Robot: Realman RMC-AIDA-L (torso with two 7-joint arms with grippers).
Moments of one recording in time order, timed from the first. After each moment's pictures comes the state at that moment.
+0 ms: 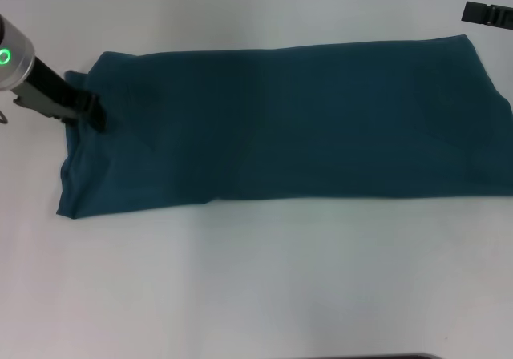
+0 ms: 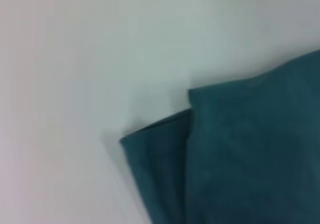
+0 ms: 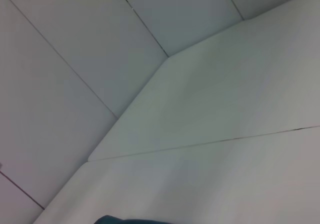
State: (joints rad) left arm -0.81 -2.14 -2.20 -1.01 -0.15 1.46 -2.74; right arm 0.51 1.94 -0.36 -0.69 -2.09 -1.58 1.90
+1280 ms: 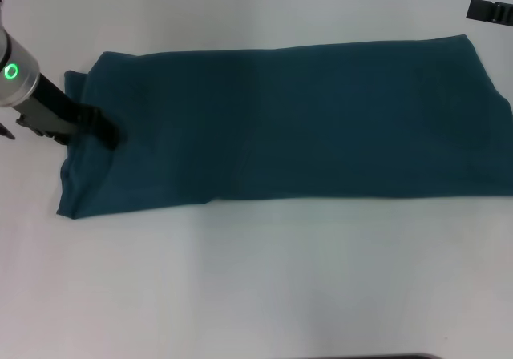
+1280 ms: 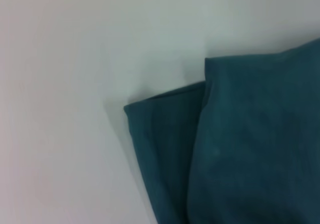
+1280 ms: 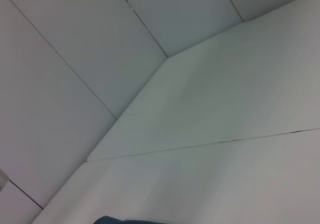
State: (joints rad) left arm -0.83 -2.15 -2.25 -0.92 -0.10 1.43 -2.80; right arm 0.51 1.93 -0.36 -0.69 -2.09 -1.59 1.90
